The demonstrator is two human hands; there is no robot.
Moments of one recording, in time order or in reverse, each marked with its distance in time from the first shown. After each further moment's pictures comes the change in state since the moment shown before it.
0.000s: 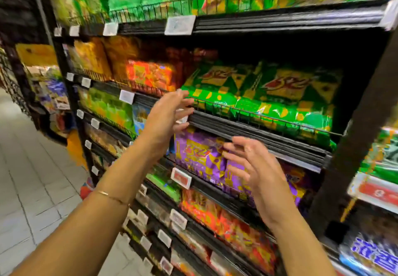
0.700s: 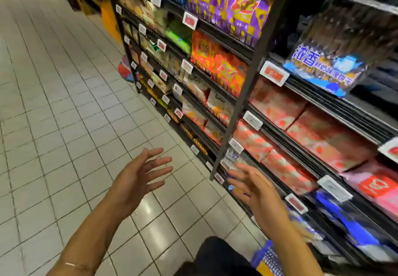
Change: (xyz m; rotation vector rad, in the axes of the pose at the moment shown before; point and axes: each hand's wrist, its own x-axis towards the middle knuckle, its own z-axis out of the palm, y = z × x) left_hand -0.589 -0.135 0.031 -0.206 0.265 -0.758; right_hand -0.437 0.090 -0.225 0.012 -0.108 0.756
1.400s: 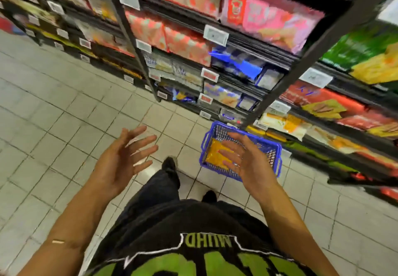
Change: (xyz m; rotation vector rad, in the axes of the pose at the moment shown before) left_hand -0.156 -0.228 0.147 0.220 -0.210 -0.294; right_hand -0.281 0.158 -0.222 0.358 0.392 0.190
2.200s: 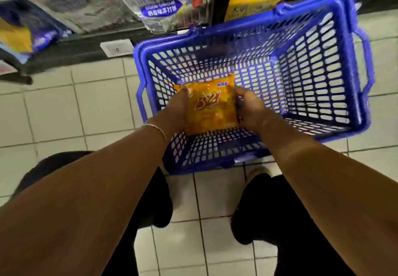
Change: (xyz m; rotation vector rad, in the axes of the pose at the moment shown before) left_hand 0.592 -0.456 0.143 0.737 -0.215 -0.598; right_hand 0.527 0.379 -0.283 0.409 0.368 0.440
